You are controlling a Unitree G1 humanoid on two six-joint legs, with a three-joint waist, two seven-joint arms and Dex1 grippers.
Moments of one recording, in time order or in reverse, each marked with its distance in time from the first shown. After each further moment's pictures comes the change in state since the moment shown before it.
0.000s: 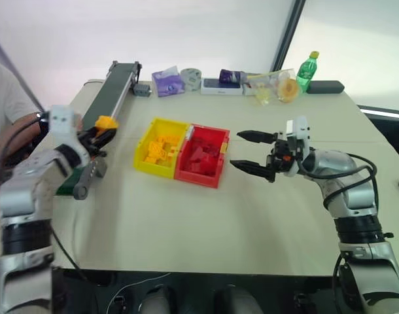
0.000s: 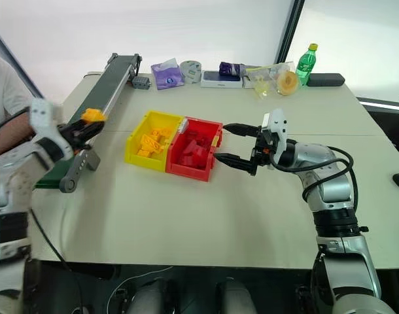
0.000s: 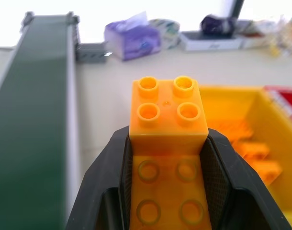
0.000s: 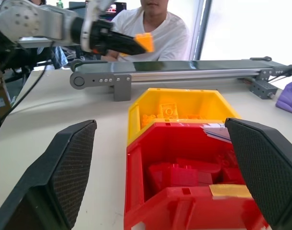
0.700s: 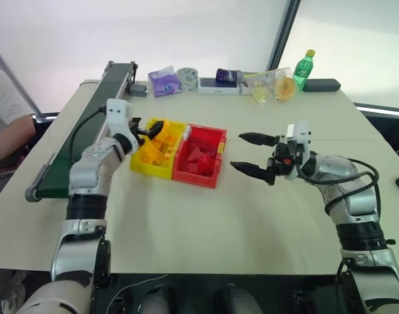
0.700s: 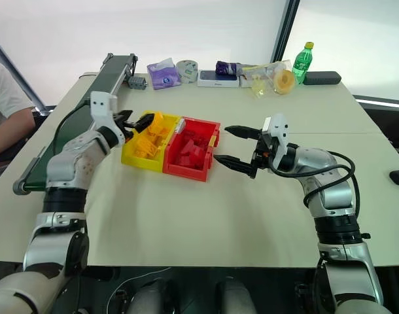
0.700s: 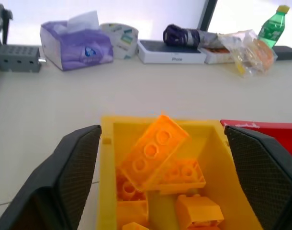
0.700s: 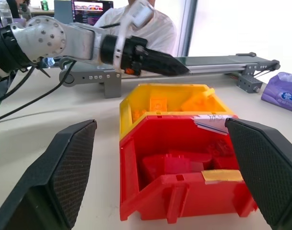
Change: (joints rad) left arm -0.134 -0.189 -0.076 0.210 0.075 -0.150 0.068; right arm 0.055 -0.006 -0.009 -0.052 0.002 0.000 -0.054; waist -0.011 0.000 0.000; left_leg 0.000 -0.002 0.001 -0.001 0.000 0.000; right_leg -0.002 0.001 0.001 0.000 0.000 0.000
